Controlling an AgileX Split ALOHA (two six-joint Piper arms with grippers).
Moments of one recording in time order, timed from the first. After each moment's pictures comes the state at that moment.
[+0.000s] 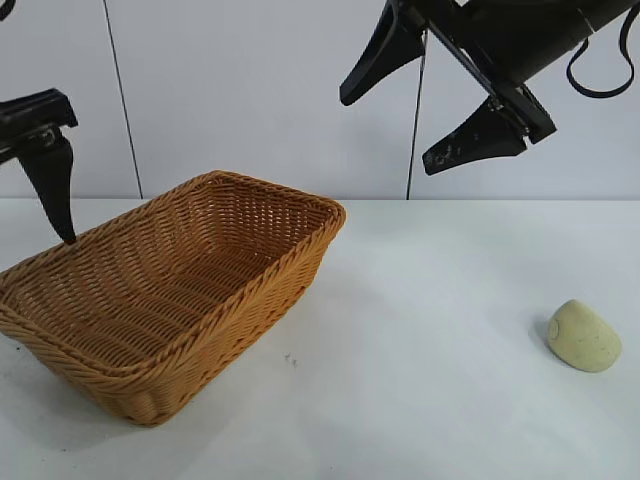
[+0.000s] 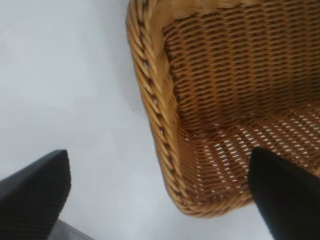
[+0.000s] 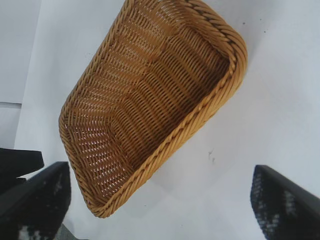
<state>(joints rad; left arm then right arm) -0.38 1.48 -0.87 -0.09 0.70 -1.28 0.21 1.71 -1.23 0.87 0.82 -0.34</state>
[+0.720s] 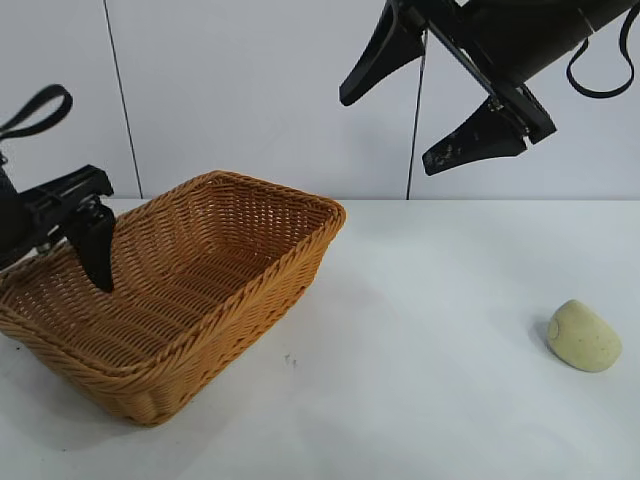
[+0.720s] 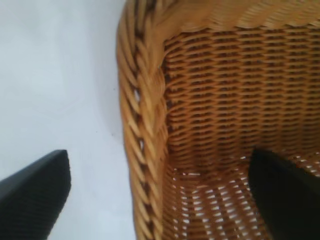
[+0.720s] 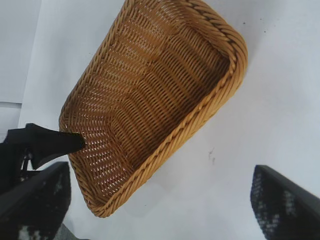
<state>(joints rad) -0.37 1.75 -0.86 -0.16 0.49 -1.25 0.21 1.71 -1.23 0.87 0.82 -0.34</state>
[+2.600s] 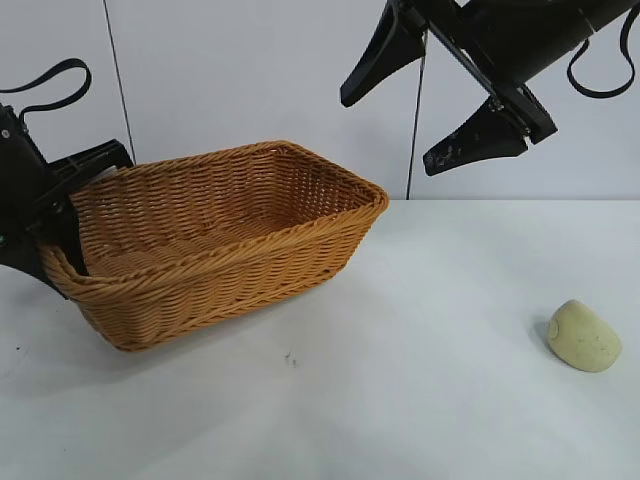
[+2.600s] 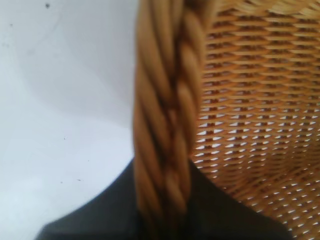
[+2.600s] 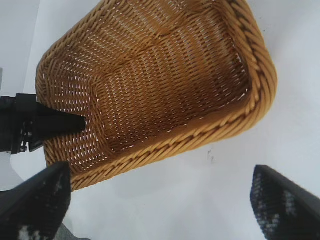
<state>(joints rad) -0.17 1.76 -1.13 -0.34 0.76 -0.43 0.21 1.71 -1.23 0.87 0.83 -0.34</state>
